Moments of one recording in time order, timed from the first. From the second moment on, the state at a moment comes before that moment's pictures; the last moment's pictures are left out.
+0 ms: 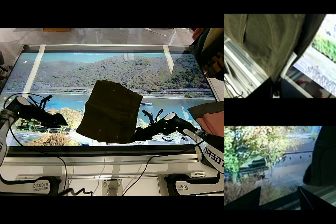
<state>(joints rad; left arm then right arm) 0.25 -1.50 1.03 1.05 -1.32 -1.10 0.07 -1.50 0.69 -0.60 1.19 0.98</state>
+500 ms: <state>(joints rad) 0.11 -1.51 0.91 0.96 -1.25 -0.88 0.07 -1.50 0.69 -0.60 1.19 0.98</state>
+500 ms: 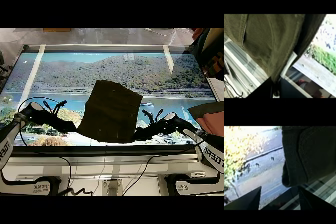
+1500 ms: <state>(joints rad) -0.05 -1.52 0.90 1.04 -1.32 -0.78 0.07 -1.49 0.69 -0.58 1.21 0.97</state>
